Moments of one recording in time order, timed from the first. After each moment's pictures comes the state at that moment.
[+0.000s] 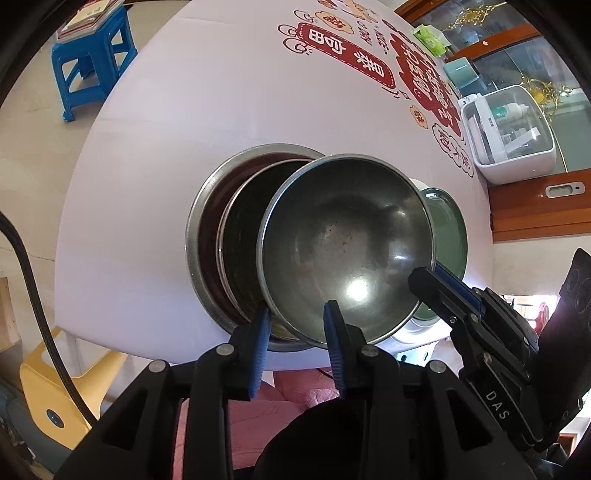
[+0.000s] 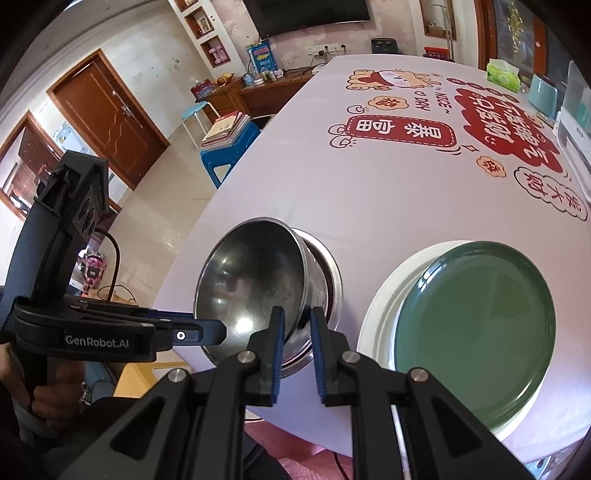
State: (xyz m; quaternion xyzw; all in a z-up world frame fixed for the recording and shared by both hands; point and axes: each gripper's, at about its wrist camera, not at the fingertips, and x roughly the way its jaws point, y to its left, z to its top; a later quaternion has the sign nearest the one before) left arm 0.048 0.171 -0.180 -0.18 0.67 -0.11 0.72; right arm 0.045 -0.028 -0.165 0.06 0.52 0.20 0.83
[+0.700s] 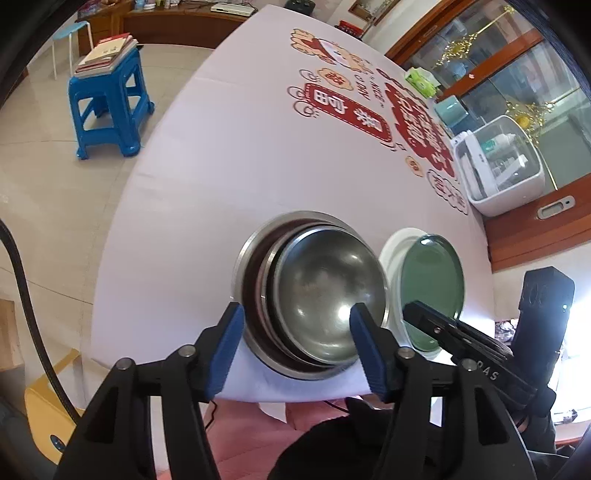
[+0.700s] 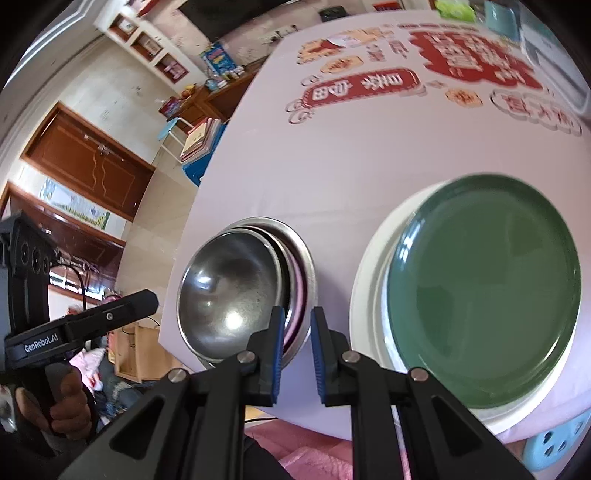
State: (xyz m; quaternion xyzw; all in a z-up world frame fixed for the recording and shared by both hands) left arm 0.042 0.211 -0.145 -0.18 0.59 -0.08 0.78; right arm 0.058 -0.060 -0.196 0.19 0.56 0.16 0.79
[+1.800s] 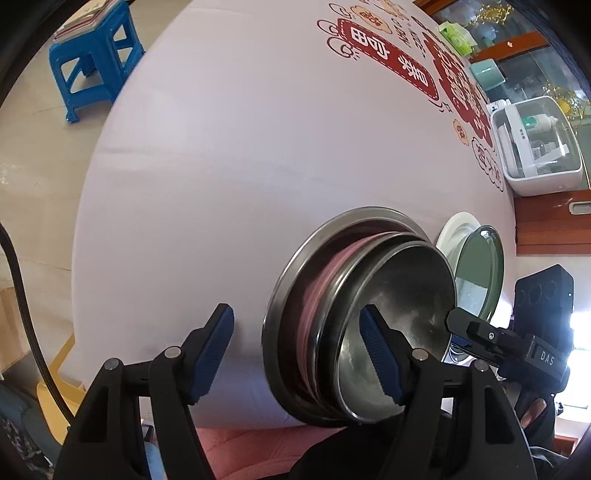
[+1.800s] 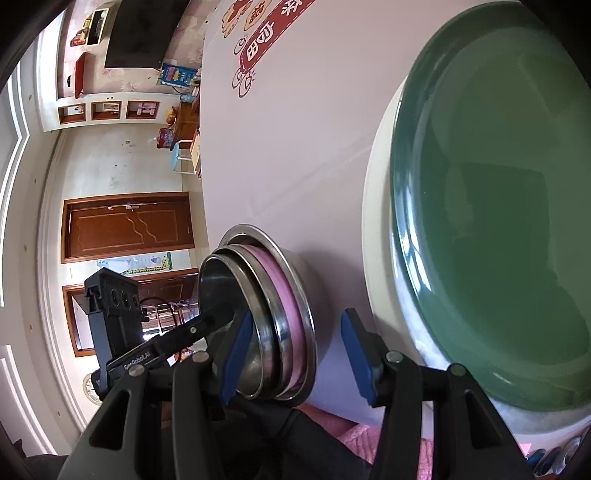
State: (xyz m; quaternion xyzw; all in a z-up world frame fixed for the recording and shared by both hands) left arm 0.108 0.210 -0.226 -0.16 0.69 -0.09 0.70; right arm 0.089 -0.085 -0.265 0.42 0.62 0.18 0.64
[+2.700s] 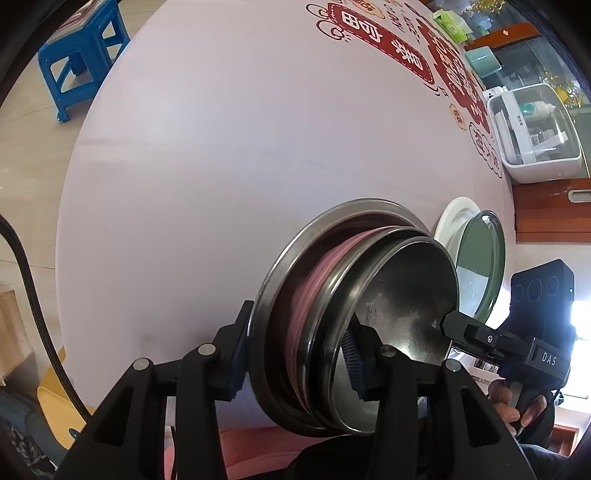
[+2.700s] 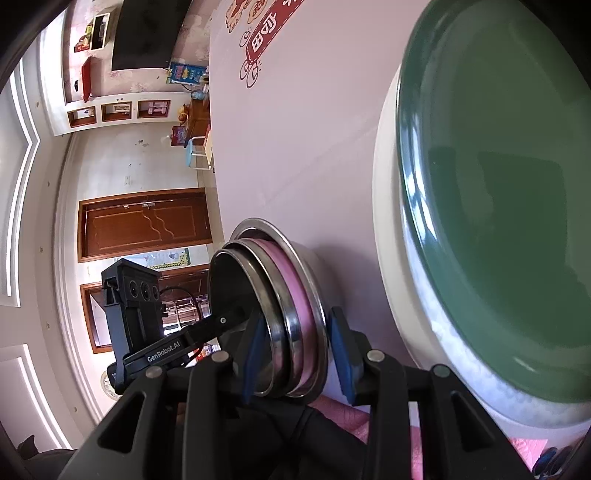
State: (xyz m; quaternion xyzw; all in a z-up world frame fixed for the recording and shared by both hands) left arm 0.110 0.198 -0.236 -0.16 0.70 -0.10 0.69; right arm 0.081 -0.086 -0.271 0.45 0.61 0.21 0.62
